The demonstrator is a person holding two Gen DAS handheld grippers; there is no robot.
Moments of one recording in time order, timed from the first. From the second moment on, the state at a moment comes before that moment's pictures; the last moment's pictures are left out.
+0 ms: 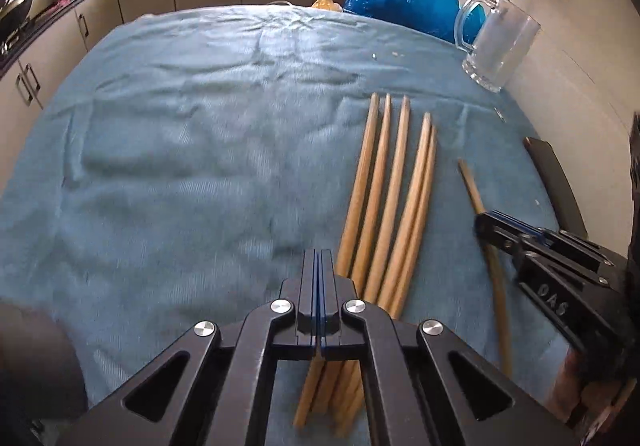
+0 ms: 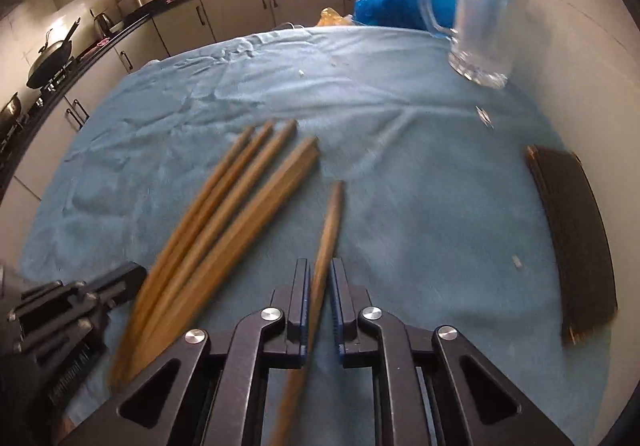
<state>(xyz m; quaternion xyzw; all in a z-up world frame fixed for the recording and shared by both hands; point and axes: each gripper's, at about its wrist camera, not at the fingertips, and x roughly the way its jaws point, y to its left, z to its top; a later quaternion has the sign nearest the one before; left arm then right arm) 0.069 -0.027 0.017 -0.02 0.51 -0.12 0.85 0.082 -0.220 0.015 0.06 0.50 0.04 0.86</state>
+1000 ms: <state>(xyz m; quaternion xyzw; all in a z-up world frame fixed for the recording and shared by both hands) 0.077 -0.034 0.022 -0.05 0.48 -0.18 0.86 -0.030 -0.270 0.009 0.10 0.45 0.08 0.88</state>
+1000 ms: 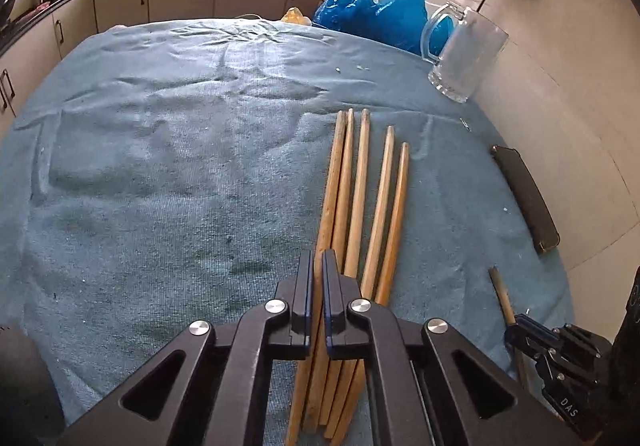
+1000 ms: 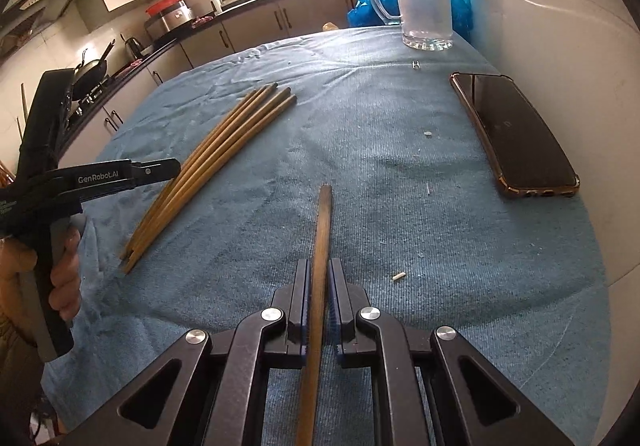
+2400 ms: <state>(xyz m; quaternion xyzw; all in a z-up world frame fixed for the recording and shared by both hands) 0.015 -0.107 0.014 0.07 0.52 -0.25 0.82 -0.026 -0.281 0.008 0.15 0.46 0.09 0.87</state>
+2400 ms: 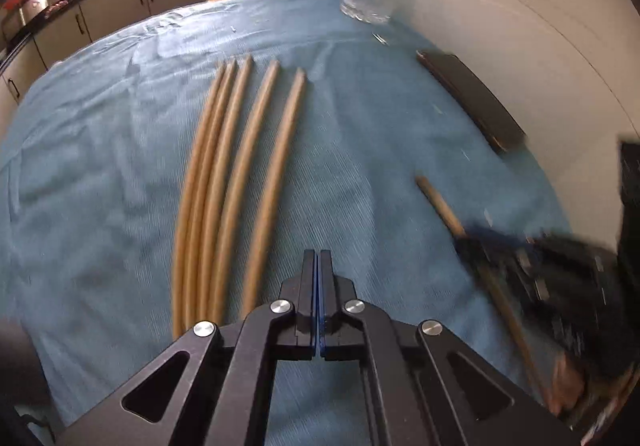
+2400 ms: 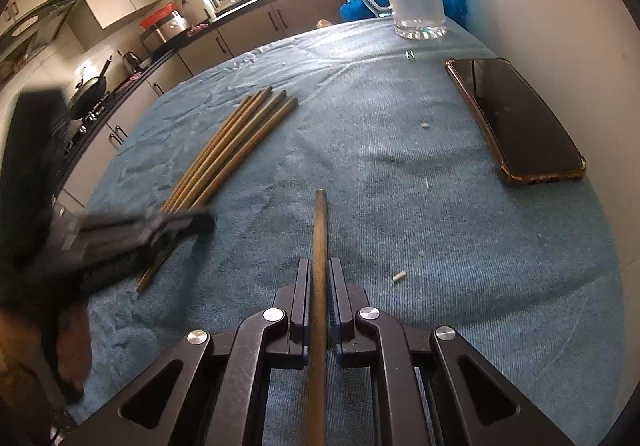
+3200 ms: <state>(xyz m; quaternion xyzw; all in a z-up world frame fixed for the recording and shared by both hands) 0.048 -0.112 0.019 0.10 0.48 -0.25 0.84 -0.055 -0.287 0.009 0.13 0.46 0.07 0.87</state>
